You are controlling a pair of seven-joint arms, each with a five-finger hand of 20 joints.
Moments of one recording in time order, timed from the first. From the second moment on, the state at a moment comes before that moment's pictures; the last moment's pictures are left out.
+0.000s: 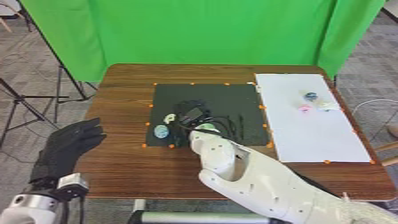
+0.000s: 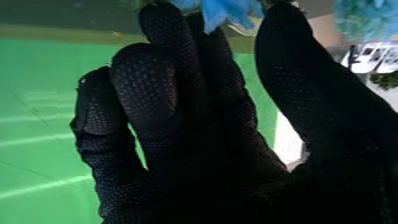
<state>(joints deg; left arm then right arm) 145.5 -42.3 -104.4 -126.9 34.8 17.4 22.2 -56.8 -69.9 22.7 -92.7 -141.6 -9.2 38.0</state>
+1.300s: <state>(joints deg) 149.6 -41.2 -102.8 -128.6 32.9 20.5 27.1 -65.4 -37.6 52.7 -97.0 -127.8 -8.1 42.8</state>
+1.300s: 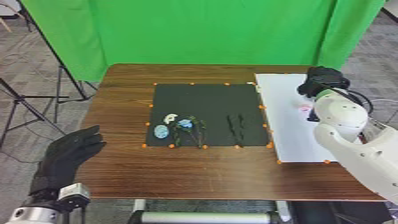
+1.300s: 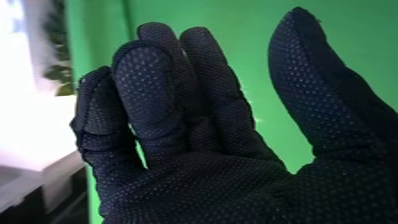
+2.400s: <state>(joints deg) 147.4 -41.6 -101.8 -127.9 32.9 20.1 25.9 -67.3 -42.3 52.5 -91.6 -127.6 -13.2 44.3</state>
